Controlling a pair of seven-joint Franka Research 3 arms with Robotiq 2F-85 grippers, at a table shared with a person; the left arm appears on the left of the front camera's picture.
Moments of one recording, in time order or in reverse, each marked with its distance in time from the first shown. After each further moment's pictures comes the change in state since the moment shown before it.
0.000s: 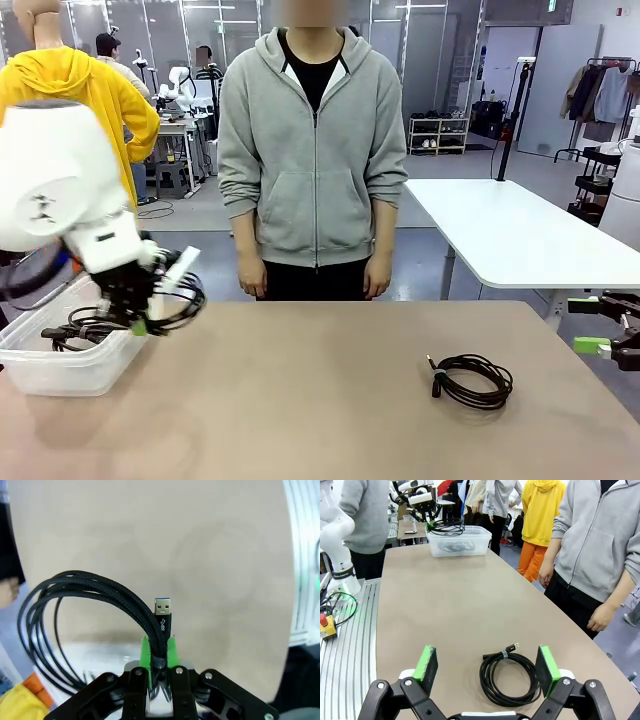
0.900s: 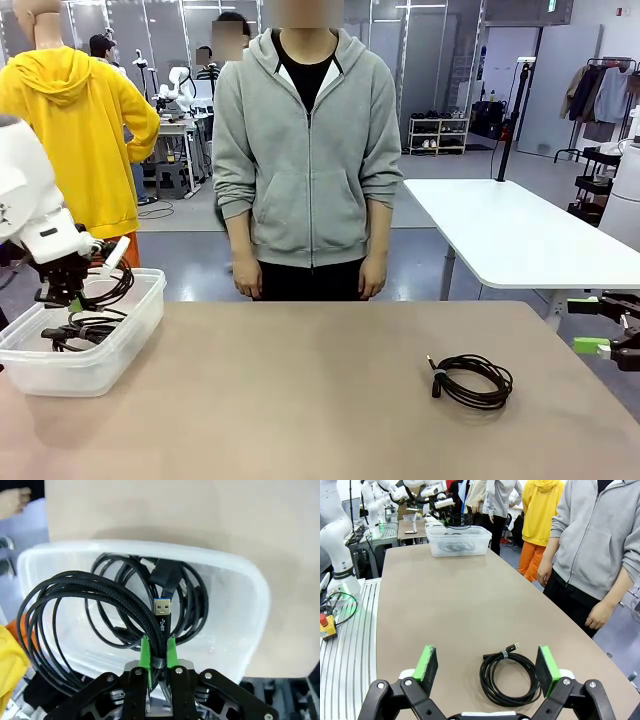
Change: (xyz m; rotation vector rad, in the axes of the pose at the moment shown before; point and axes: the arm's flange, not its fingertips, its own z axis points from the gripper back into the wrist) left arm -0.149 0.055 -0.052 0.043 0.152 0.189; right arm 0.000 0.000 0.000 0.000 0.000 -0.001
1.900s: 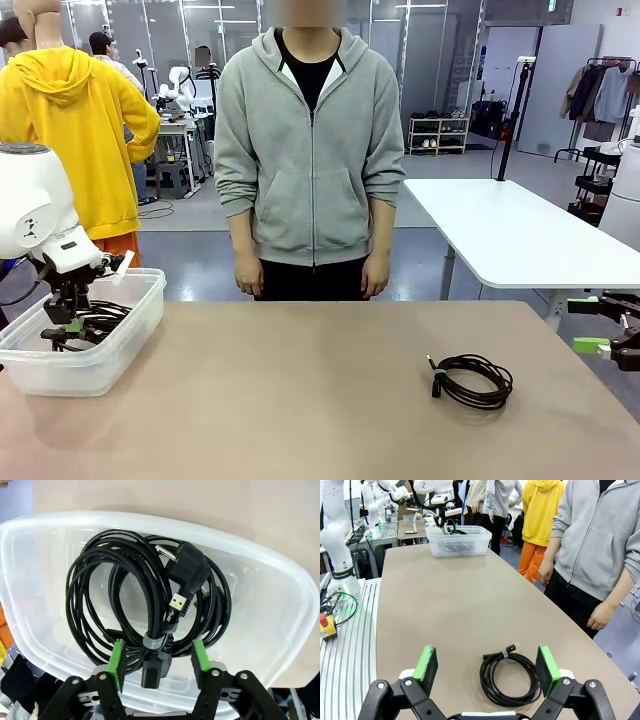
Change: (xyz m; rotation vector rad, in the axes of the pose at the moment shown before) left arm -0.012 0.022 -0.040 -0.064 0.028 0.100; right arm 0.000 0.000 0.000 0.000 0.000 0.000
